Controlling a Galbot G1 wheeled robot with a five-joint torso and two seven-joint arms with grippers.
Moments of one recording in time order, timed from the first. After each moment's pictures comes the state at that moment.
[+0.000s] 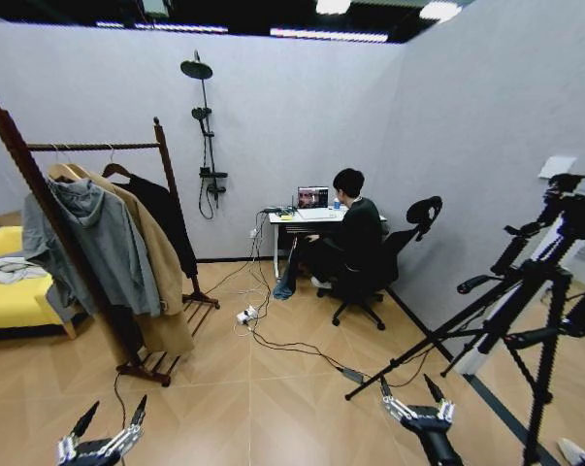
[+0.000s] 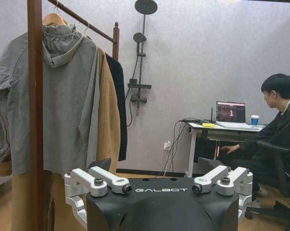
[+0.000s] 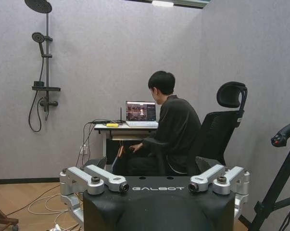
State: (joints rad) left arm 1.94 -1.35 -0.90 -2.27 -0.51 -0.14 0.13; right arm -1.89 1.38 0.69 2.29 0.23 0.17 0.14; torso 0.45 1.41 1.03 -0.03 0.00
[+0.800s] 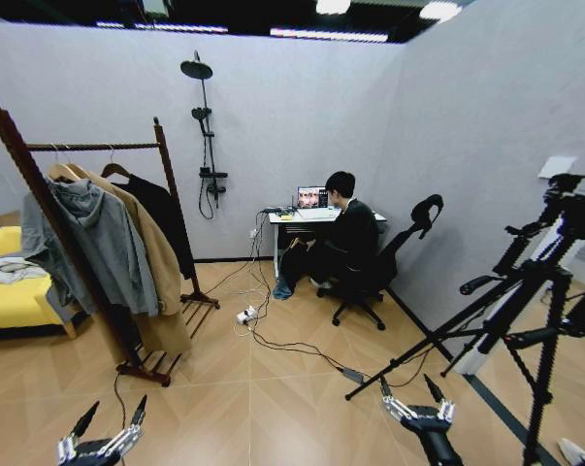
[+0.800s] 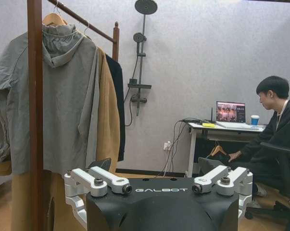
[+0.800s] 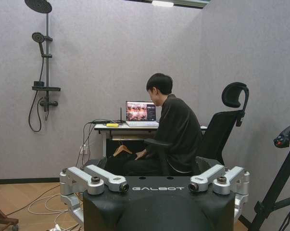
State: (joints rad) left arm 1.94 -1.35 -0.90 -2.27 -0.51 -0.14 0.13; right arm -1.89 1.38 0.69 2.29 0.23 0.17 0.14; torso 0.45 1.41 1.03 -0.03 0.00
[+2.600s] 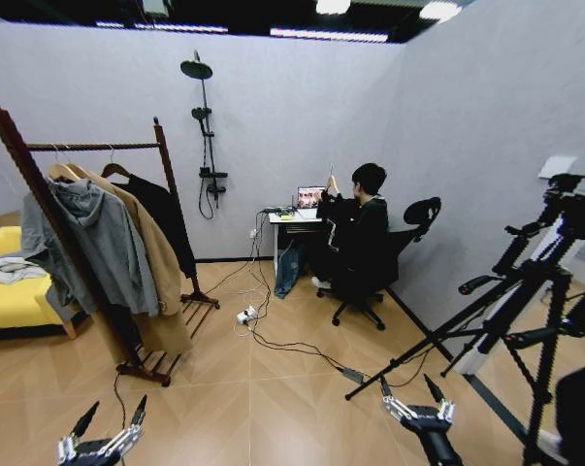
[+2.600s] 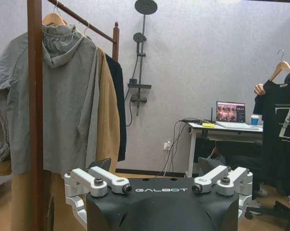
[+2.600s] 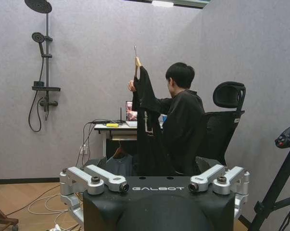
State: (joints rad) left arm 1.94 -1.35 -0.90 -2.27 -0.51 -0.14 0.13; right arm -1.89 1.38 0.69 2.29 0.23 0.17 0.14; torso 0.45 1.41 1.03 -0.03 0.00
